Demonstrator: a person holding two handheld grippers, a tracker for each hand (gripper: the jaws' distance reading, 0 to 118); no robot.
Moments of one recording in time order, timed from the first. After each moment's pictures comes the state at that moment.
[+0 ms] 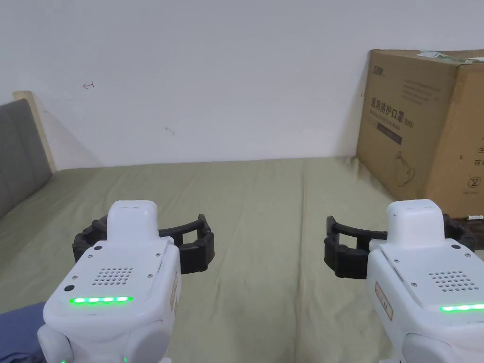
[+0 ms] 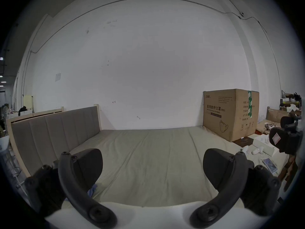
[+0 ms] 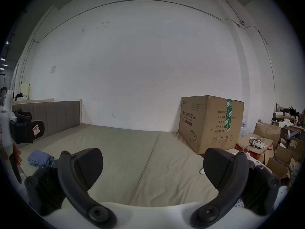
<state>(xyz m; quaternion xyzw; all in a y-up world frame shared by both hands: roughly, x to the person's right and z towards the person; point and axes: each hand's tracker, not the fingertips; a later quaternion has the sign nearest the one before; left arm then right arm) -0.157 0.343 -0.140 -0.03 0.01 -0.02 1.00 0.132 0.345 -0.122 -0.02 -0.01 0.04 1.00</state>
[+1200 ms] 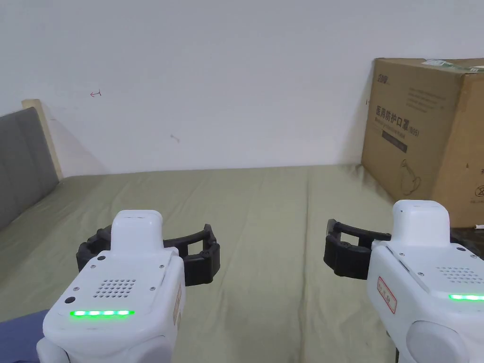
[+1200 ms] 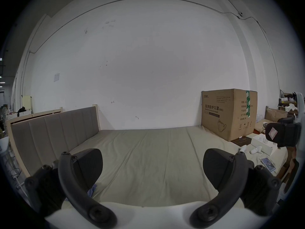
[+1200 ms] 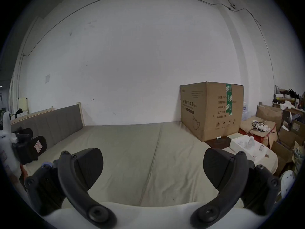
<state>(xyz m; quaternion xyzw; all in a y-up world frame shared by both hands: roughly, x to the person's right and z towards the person) -0.152 0.348 -0.132 -0.03 0.01 -0.02 1.00 0.128 0.362 -0.122 -0.07 -0.01 -0.03 1.00</state>
